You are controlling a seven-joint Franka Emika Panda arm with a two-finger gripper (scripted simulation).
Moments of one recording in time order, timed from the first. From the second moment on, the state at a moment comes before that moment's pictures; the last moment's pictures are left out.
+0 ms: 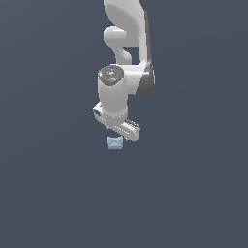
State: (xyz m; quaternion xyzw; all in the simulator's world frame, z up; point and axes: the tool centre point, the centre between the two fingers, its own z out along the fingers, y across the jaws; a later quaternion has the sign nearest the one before) arm -0.013 -0.029 0.144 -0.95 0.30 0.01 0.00
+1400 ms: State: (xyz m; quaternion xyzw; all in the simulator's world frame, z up) arm -0.022 -0.042 0.105 -0.77 0.64 0.00 0.00
